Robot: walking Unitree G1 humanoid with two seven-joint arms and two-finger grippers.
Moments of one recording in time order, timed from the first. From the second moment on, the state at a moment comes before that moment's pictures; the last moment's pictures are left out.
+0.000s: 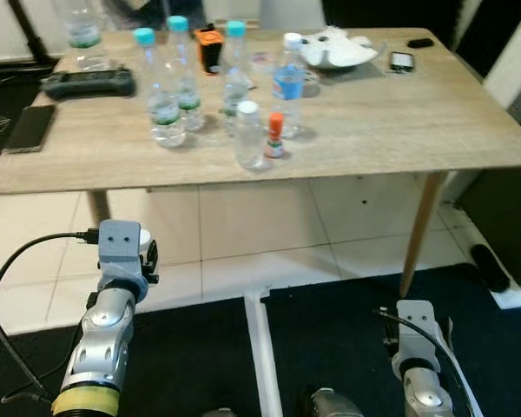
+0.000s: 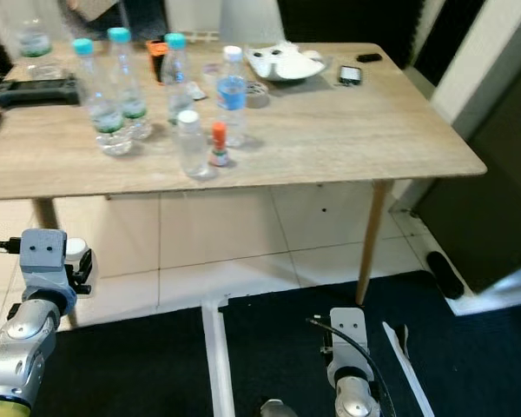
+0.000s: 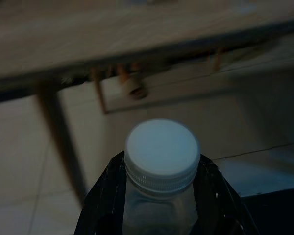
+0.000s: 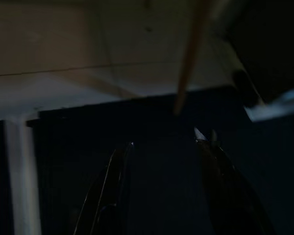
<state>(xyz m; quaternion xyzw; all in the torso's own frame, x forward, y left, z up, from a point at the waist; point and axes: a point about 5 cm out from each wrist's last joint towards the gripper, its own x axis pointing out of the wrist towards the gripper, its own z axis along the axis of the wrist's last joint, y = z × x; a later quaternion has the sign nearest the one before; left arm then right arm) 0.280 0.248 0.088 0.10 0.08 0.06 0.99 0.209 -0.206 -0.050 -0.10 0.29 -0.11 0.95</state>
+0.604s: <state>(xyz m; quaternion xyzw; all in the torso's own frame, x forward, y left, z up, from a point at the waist) 0.286 0.240 0.087 0.10 0.07 0.05 0.99 0.214 -0.212 -0.047 -0.10 0.28 -0.12 0.95</state>
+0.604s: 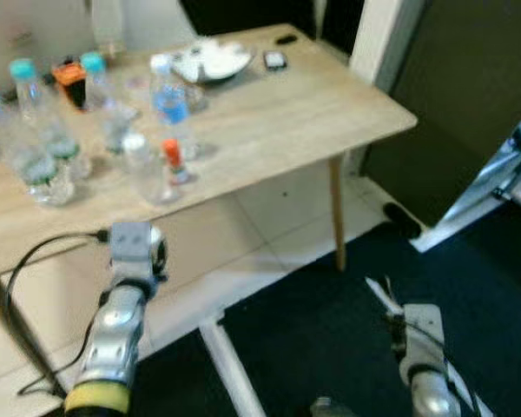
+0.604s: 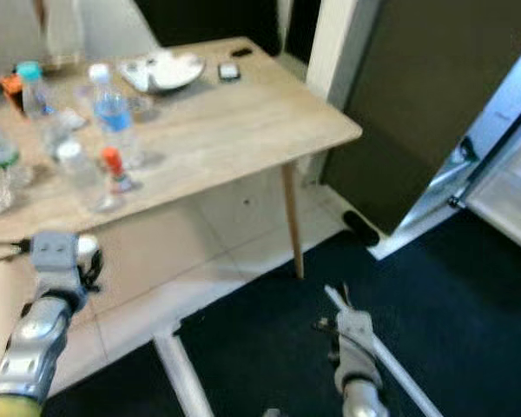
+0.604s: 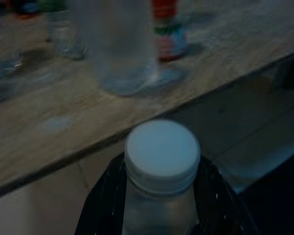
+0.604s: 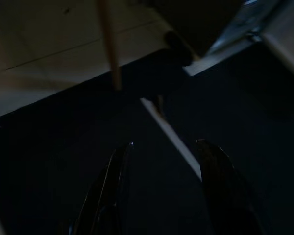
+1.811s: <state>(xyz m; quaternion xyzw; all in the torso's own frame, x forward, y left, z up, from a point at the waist) 0.283 0.243 0.074 0.10 0.09 0.05 0.99 0.208 -0.203 -0.054 -0.10 0.30 -0.11 0.94</state>
